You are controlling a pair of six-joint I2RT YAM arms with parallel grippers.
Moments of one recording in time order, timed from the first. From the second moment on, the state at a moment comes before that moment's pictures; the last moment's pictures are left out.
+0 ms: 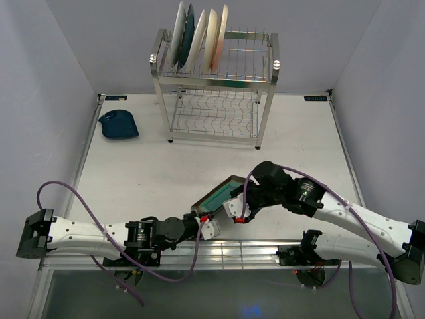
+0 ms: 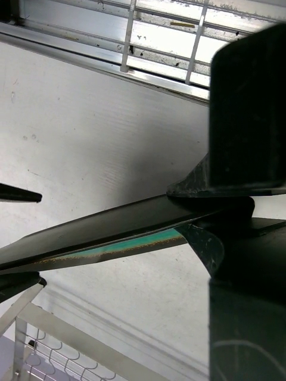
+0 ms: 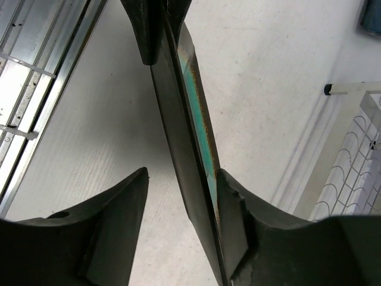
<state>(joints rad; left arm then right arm) -1.51 0.82 0.33 0.16 -0.44 0.32 1.03 0.98 0.87 -0.65 -0.37 -1.07</state>
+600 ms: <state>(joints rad) -1.51 0.82 0.34 0.19 -0.49 0.28 0.80 0.90 0.88 -0.38 -0.45 -0.86</state>
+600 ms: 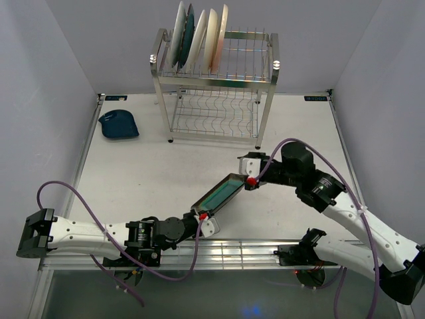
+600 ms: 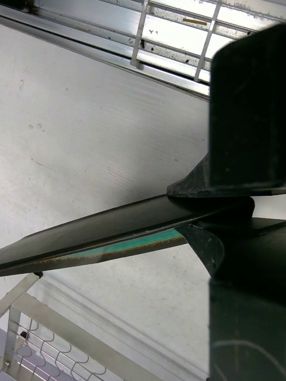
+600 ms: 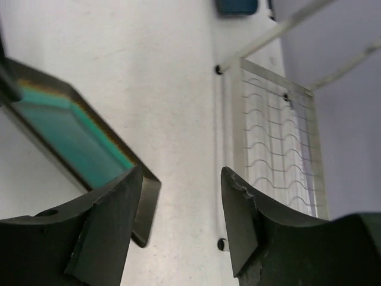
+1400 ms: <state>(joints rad) -1.51 0.78 0.36 0.14 -0.57 0.18 0.12 0.84 0.60 0.18 -0.48 -0.25</state>
